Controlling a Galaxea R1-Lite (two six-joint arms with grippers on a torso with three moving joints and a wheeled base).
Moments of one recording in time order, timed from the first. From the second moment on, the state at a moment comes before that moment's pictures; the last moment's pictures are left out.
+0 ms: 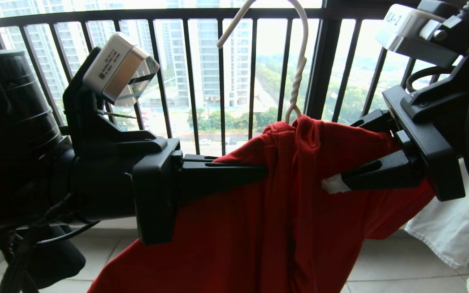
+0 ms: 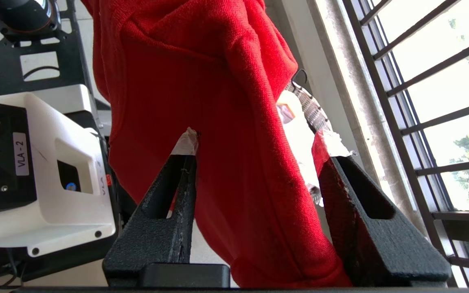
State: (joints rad) left arm -0.71 1.37 -0.87 -0.60 -0.70 -0.31; right arm 0.61 1.55 -1.77 0.86 0.44 -0.53
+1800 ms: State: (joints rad) left arm -0.68 1.38 -0.83 -0.66 -0.69 -0.23; right arm 0.69 1.52 -1.75 0.78 0.46 -0.39
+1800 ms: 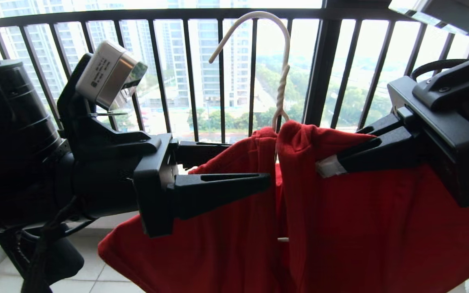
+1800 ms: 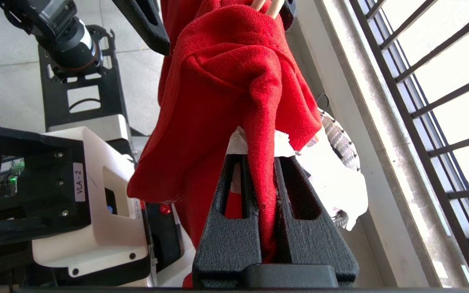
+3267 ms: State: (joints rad) left arm -0.53 1.29 -0.88 -0.67 -0.69 -0.23; right arm 0.62 1.49 -1.47 0.32 0.55 -0.32
